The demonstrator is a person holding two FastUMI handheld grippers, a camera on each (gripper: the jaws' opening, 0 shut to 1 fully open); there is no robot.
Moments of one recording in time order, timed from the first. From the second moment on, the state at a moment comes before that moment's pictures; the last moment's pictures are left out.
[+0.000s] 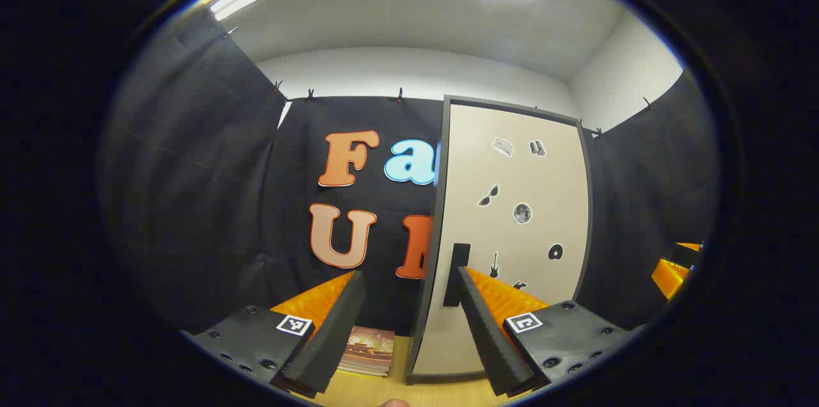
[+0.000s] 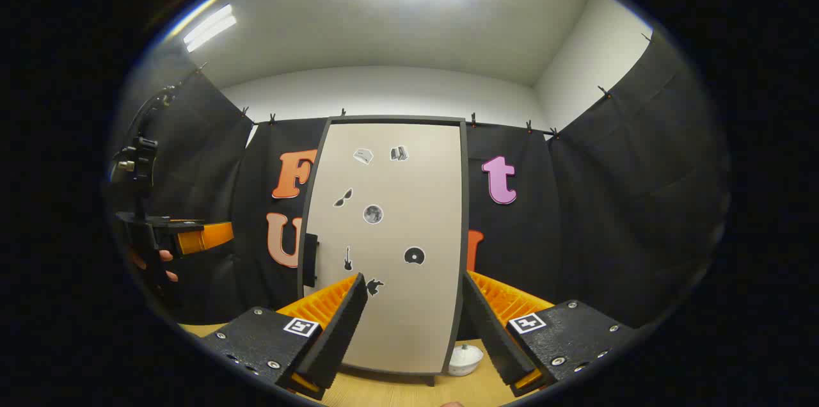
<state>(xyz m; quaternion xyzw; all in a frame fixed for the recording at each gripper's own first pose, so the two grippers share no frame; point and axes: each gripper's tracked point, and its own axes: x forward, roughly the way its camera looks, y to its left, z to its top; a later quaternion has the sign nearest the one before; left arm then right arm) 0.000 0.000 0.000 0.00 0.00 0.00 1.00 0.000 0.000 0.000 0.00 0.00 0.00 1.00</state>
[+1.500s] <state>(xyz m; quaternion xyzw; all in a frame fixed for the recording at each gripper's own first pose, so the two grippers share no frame) 0.028 -0.028 -0.003 0.05 -0.01 -0.01 1.00 0.036 0.008 0.007 0.01 0.00 0.02 1.00</state>
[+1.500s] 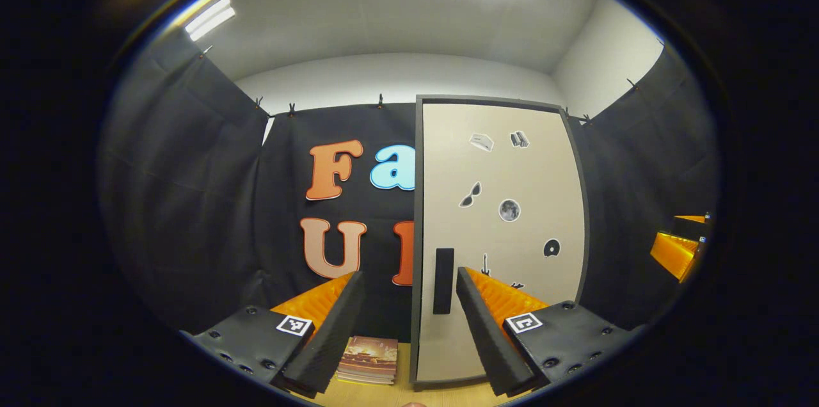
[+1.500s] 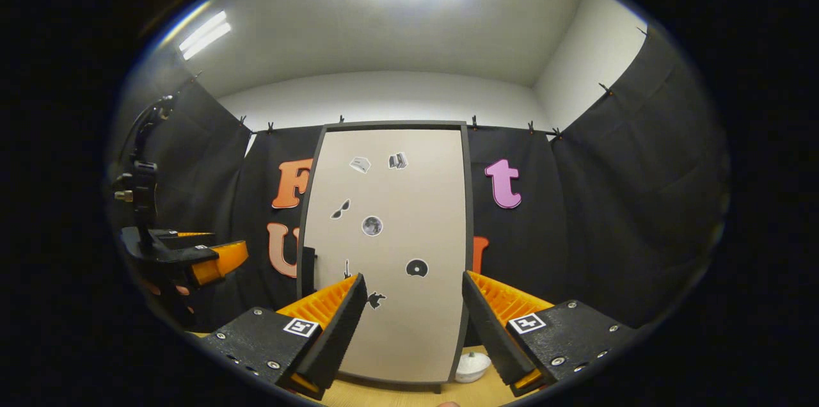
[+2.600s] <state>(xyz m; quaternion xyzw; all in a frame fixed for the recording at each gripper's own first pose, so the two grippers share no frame) 0.041 0.085 -0.015 0.04 -0.01 0.05 1.00 0.123 0.130 -0.044 0.03 0.05 0.07 1.00</state>
